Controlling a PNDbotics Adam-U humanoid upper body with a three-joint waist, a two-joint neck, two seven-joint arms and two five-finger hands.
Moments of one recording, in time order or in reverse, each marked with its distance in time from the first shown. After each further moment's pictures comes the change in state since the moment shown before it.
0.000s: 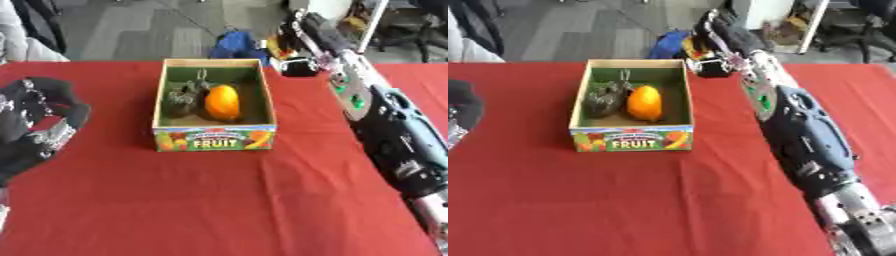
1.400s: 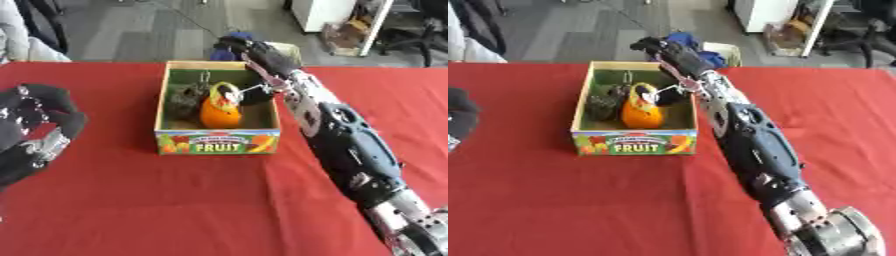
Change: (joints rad) left arm -0.006 -0.008 -0.006 0.000 0.004 0.001 -0.011; right arm -0.008 0.054 -0.006 -0.022 0.022 -0.028 0.064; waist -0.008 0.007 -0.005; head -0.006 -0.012
